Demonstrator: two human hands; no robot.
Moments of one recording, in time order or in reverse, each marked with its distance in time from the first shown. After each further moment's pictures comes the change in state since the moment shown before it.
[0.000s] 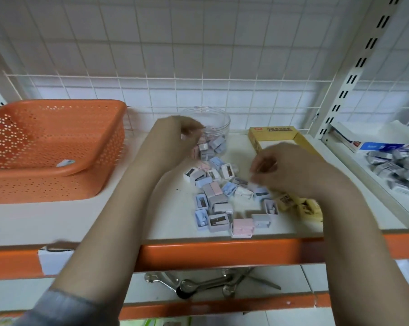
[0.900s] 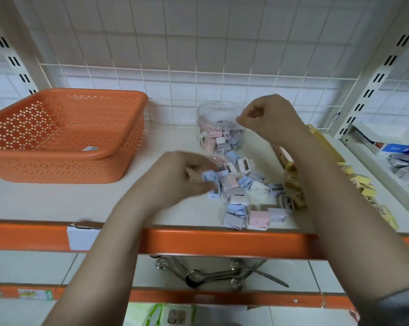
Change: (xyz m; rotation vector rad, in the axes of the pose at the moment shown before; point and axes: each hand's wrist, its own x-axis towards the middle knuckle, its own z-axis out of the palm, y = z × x) left_hand -0.075 -0.004 -0.018 -0.133 -0.255 -0.020; right_hand 0.080 -0.030 0.005 0.159 0.325 -0.159
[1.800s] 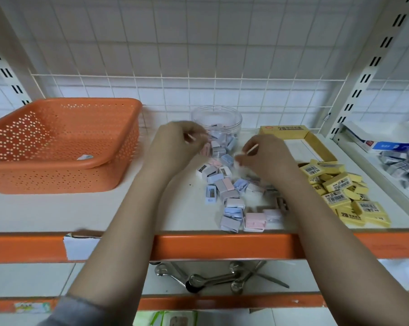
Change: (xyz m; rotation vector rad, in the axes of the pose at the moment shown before) left_hand 0.058 -0.006 -0.003 0.011 0.308 -0.063; right_hand -0.040 0.024 0.027 -0.075 -0.032 0.201
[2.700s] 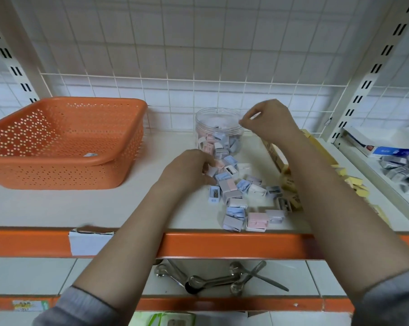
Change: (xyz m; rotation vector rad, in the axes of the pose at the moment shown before) left_hand -0.011 -0.019 0.030 0.295 -0.350 -0.015; right_hand 0.049 -0.022 -0.028 0.059 0.109 -0.111
